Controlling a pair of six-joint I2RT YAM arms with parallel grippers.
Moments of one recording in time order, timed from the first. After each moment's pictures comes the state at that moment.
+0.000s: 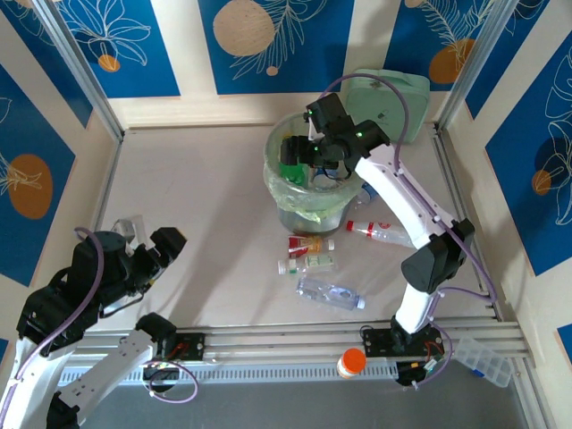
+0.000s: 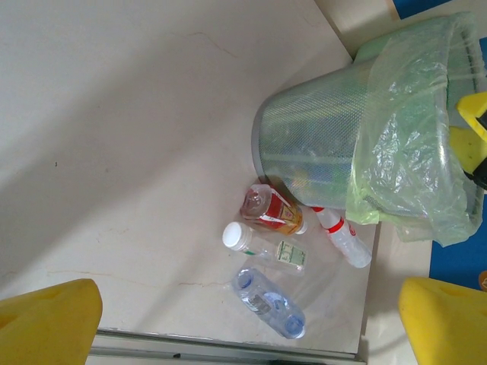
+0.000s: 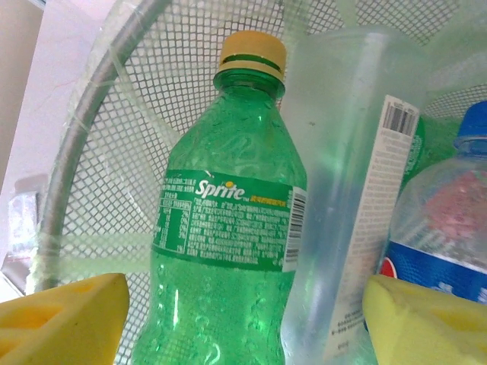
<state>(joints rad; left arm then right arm) -0.53 0.56 1.18 -1.28 -0.02 -1.15 0.56 1.75 1.95 -1.05 -0.05 0.48</state>
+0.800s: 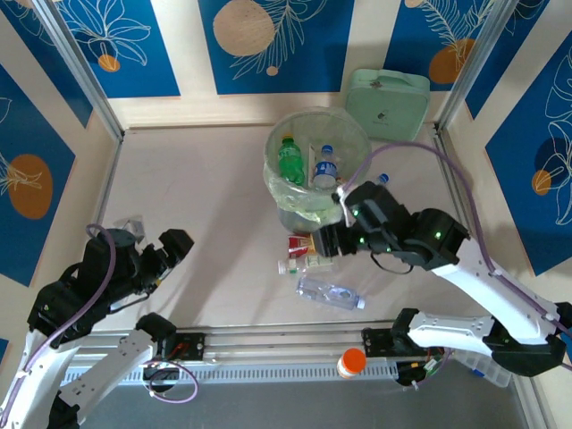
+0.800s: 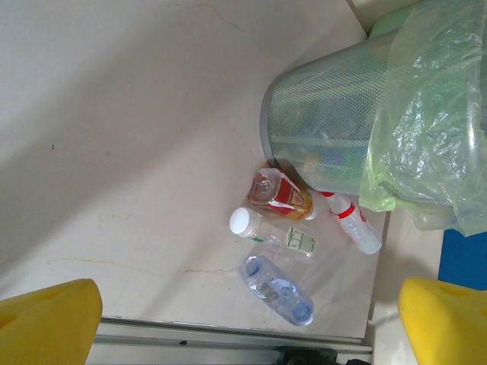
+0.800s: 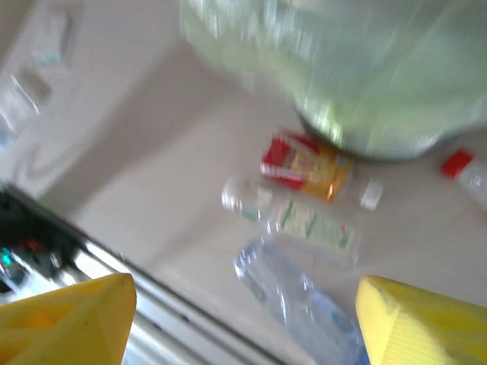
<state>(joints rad) -0.53 0.57 1.12 -1.25 0.02 -1.15 0.95 1.05 1.34 -1.21 0.10 0.51</state>
